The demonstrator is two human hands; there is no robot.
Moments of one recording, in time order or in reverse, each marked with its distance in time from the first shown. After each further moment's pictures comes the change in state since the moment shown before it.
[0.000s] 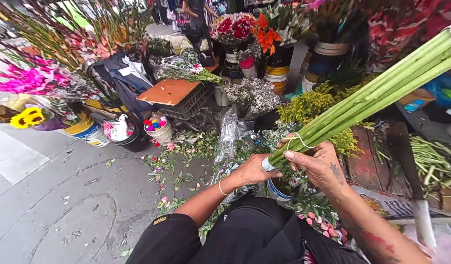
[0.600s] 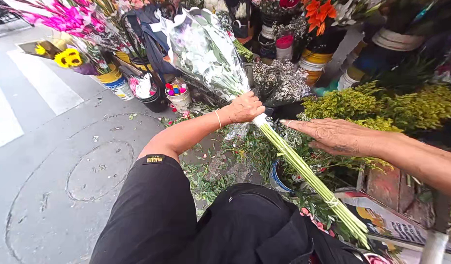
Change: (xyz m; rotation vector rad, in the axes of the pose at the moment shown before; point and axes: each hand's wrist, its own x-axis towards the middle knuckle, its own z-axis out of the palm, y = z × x) left_hand 0.026 -0.076 -0.147 1.308 0.221 0.718; right_hand 0.096 -0.007 -0.024 -1.340 -1.288 -0.118
